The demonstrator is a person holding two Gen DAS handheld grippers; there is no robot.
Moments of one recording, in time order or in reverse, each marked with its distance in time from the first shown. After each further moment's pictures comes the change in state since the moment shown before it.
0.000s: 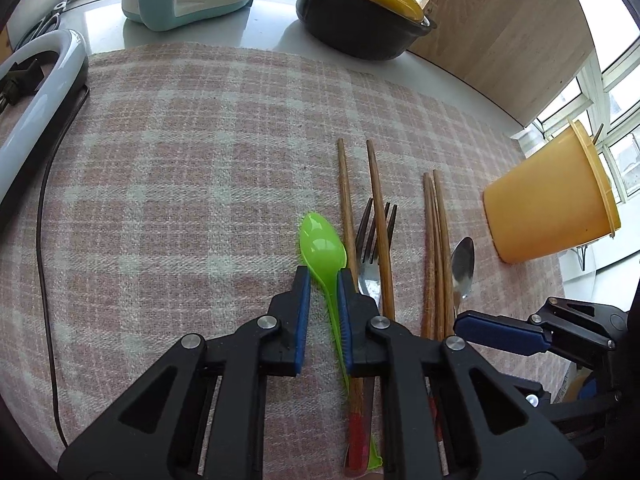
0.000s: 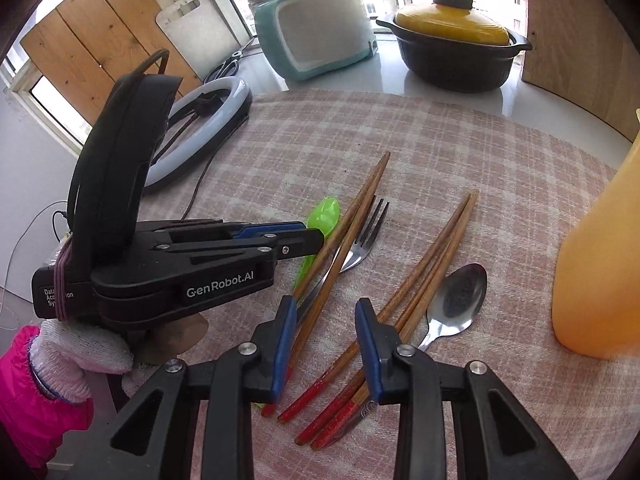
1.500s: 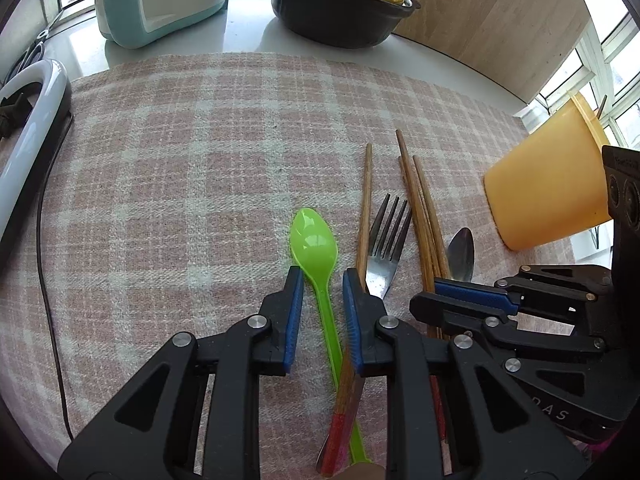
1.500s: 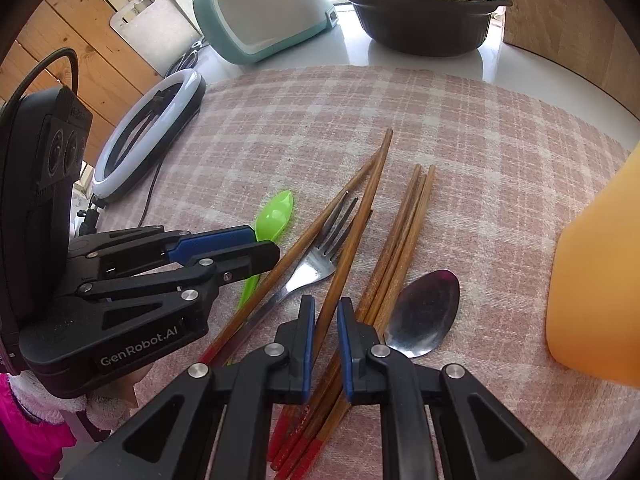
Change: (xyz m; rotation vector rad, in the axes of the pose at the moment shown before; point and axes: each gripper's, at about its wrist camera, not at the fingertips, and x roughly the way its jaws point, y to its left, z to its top) left arm 0.006 -0.023 0.007 0.069 0.031 0.056; right arm 0.028 -0.038 0.010 0.071 0.074 -0.022
